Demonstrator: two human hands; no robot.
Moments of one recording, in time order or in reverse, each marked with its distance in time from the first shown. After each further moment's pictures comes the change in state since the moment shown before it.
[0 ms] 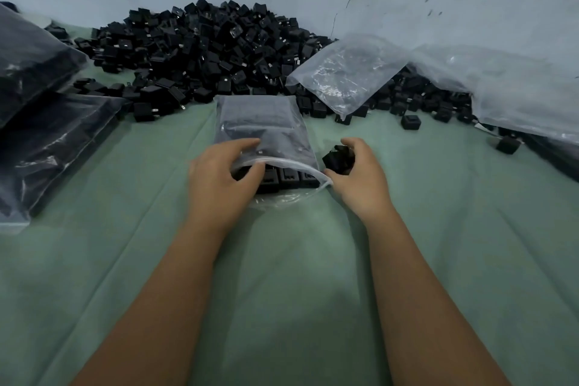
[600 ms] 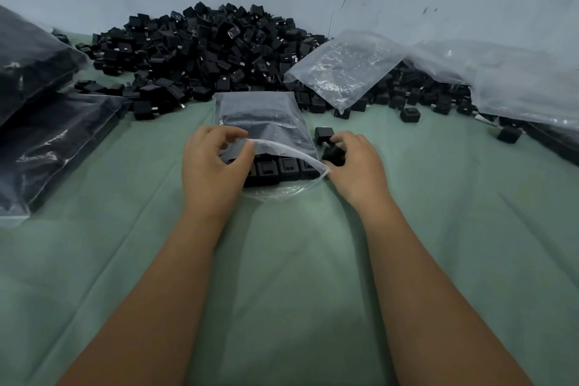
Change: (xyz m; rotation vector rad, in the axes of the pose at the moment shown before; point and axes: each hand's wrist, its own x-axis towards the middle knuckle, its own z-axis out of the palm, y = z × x) left_hand 0.003 -0.009 0.004 -0.037 0.180 0.046; right_hand -0.003 -0.006 0.004 -0.191 0.034 -0.078
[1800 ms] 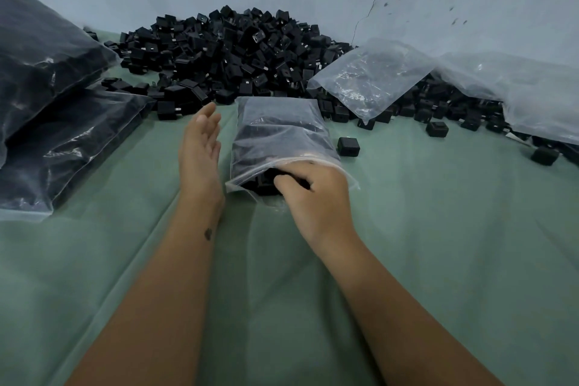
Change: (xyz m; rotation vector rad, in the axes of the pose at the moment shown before) left_hand 0.037 -0.016 -0.016 -0.749 0.116 -0.484; right_hand -0.056 -0.095 0.026 0.459 -0.066 -0.136
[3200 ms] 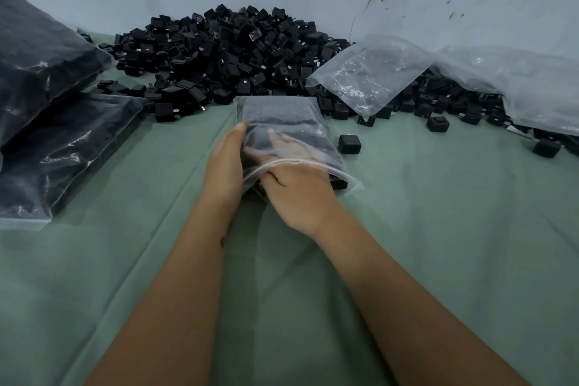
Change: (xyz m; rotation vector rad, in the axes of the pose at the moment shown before) left_hand -0.003 -0.018 0.009 0.213 -0.177 -0.099; right_hand 0.028 0.006 0.016 -0.552 -0.394 -0.160
